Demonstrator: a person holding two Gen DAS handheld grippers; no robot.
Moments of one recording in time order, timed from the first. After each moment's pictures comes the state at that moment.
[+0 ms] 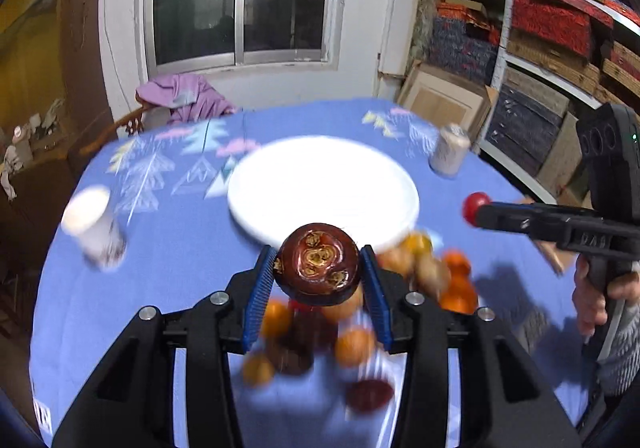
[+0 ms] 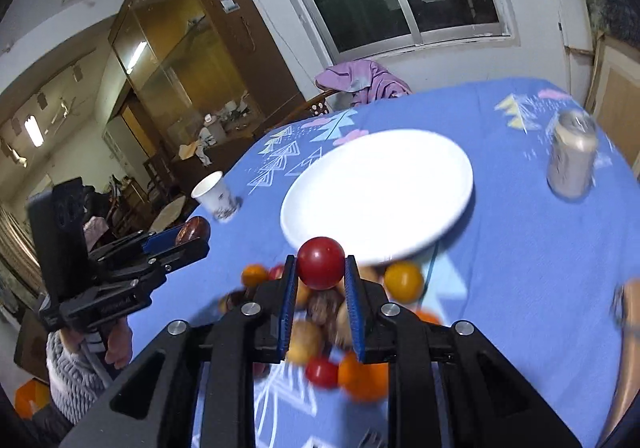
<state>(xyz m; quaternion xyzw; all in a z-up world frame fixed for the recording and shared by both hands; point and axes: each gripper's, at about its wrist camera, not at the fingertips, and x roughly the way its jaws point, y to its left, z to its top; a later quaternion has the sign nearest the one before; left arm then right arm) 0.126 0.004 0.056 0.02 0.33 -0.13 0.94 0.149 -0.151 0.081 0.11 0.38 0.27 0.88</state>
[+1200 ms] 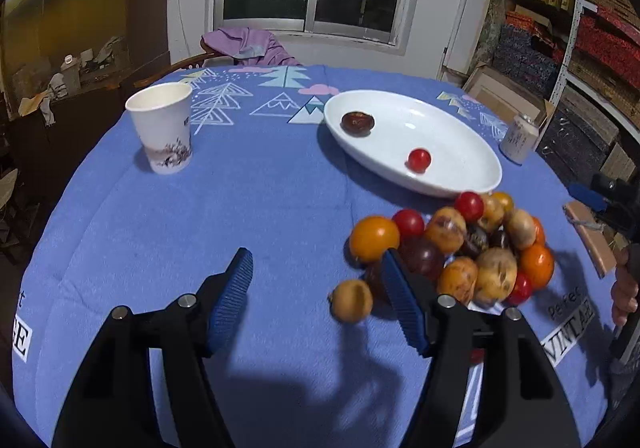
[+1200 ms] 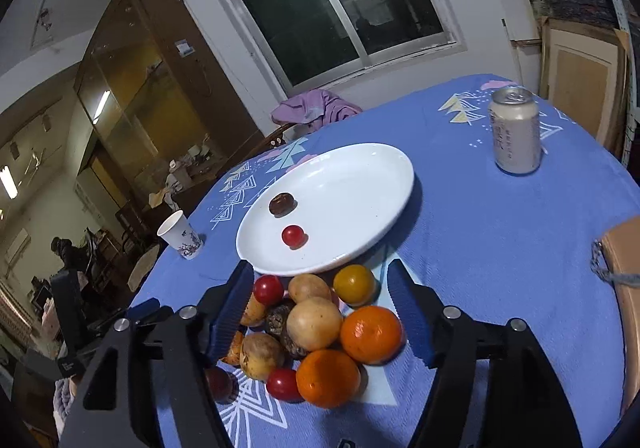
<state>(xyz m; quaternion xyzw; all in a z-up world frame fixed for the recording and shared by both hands) 0.083 0.084 -0.018 -0.04 0.37 -0.03 0.93 0.120 -0.196 0.051 0.17 0.34 0.19 0.91</state>
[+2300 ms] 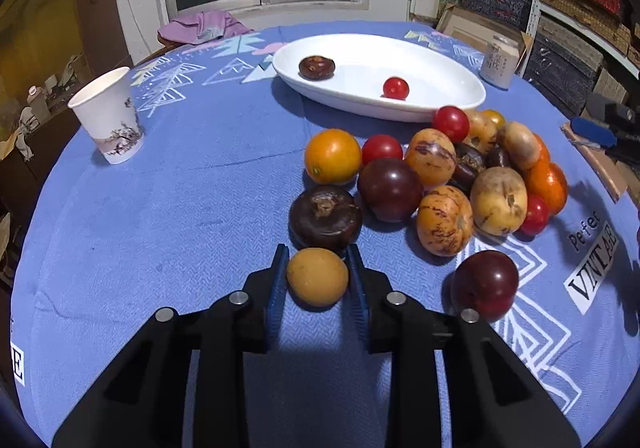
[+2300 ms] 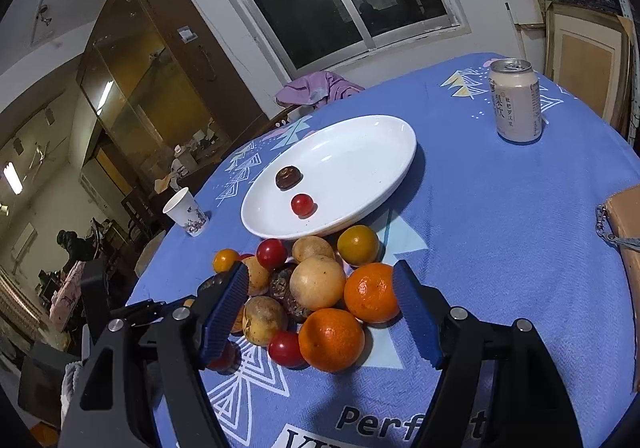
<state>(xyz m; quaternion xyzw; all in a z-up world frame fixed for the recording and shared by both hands) 0.092 0.053 -0.045 0.04 0.41 -0.08 0.91 0.109 -0.189 0.037 0.17 0.36 0.21 0.89</state>
